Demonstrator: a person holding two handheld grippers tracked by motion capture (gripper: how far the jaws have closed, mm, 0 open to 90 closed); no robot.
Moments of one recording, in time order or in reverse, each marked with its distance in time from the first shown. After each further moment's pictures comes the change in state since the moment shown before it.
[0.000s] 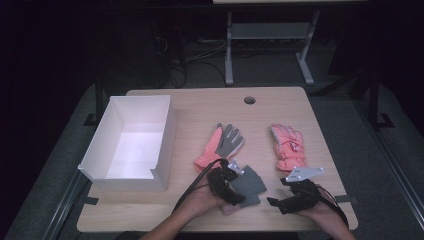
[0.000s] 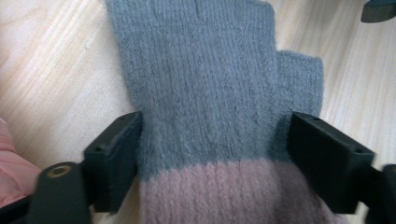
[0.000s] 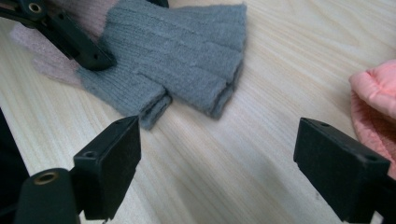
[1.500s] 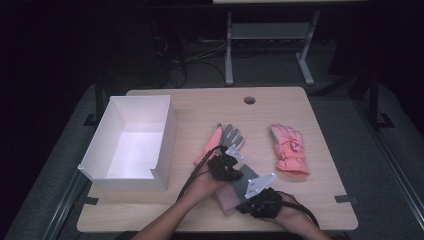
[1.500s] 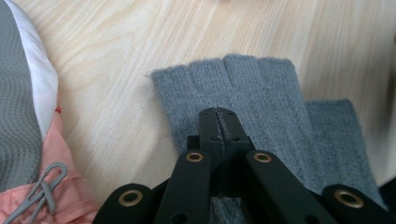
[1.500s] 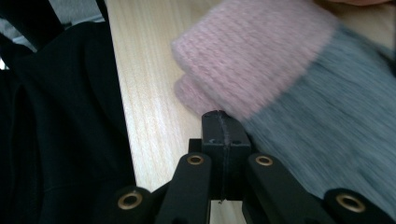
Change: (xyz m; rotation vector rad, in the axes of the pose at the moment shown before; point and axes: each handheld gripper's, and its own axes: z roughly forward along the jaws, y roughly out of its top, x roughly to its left) left arm 0.029 0.018 -0.008 -0.107 -0.005 0.014; right arm 0.064 0.036 0.051 0.100 0.282 -0.311
